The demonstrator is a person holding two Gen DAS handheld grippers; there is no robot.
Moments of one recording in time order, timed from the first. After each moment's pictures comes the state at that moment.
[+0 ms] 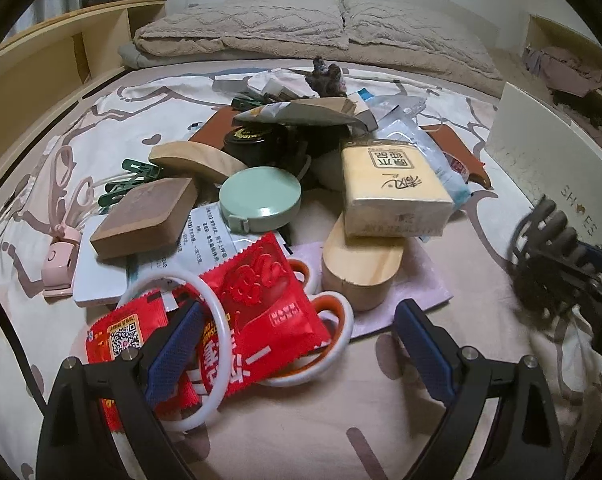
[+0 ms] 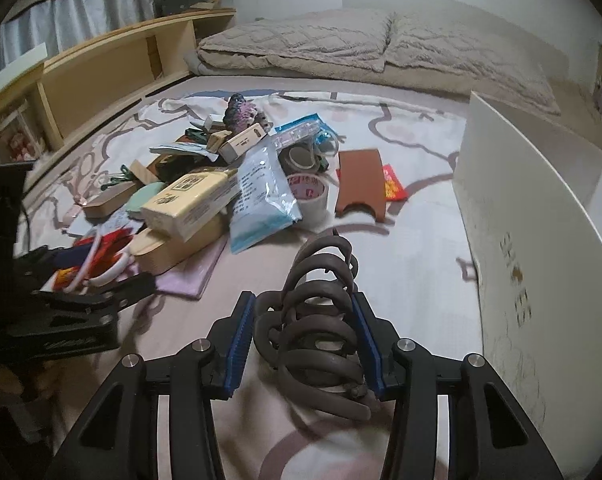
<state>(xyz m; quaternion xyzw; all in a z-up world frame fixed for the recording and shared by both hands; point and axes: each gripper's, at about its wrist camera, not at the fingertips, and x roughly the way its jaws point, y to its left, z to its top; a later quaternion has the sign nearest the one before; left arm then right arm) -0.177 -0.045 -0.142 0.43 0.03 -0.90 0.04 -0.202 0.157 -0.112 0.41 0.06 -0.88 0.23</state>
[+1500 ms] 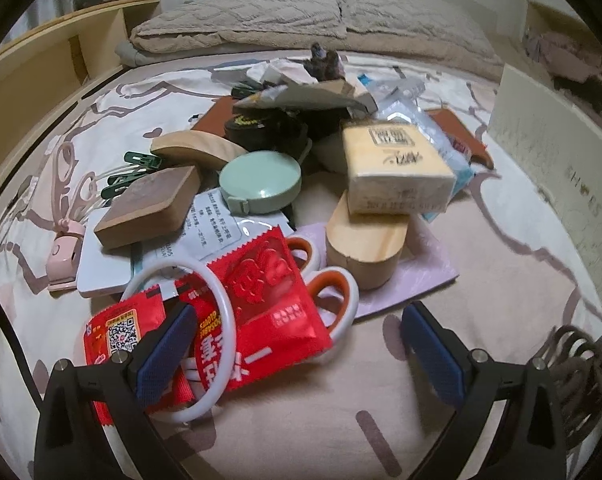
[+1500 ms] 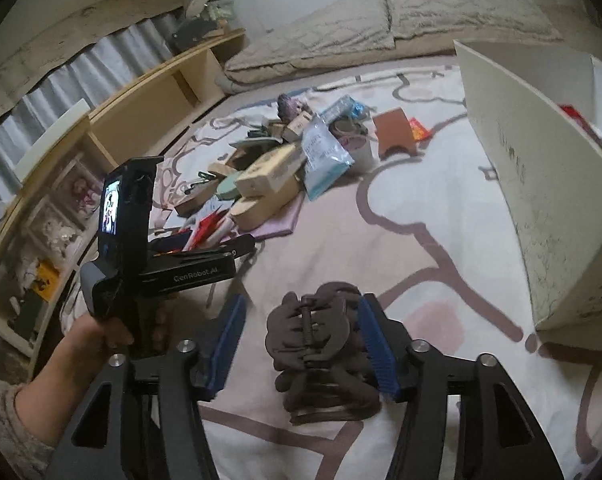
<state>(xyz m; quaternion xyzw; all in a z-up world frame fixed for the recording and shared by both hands) -0.171 -0.045 -0.145 0.44 0.02 -0.90 0.04 -0.132 0.194 -0.100 0.43 -0.07 -0.85 0.31</state>
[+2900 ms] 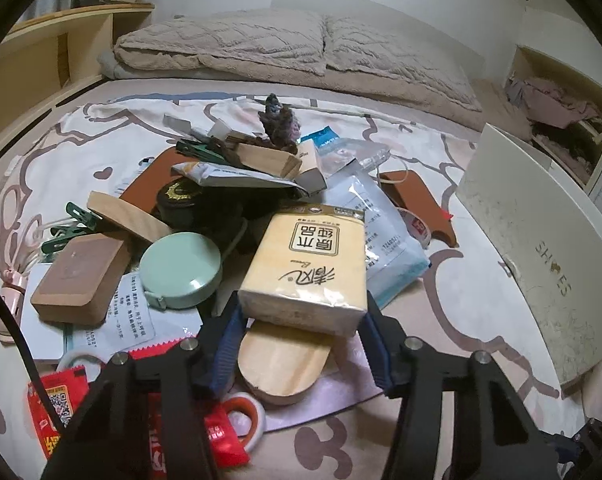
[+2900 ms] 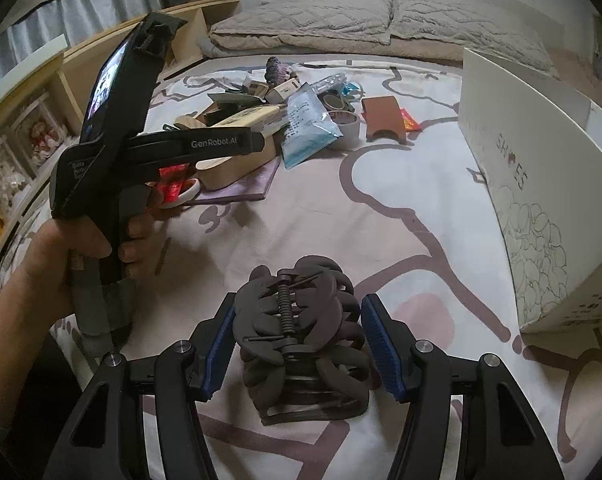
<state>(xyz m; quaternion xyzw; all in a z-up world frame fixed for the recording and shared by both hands) -0.214 -0.025 -0.127 0.39 0.08 -0.92 -0.01 -0.126 0.160 -0.117 0.44 0.04 -0.86 0.24</state>
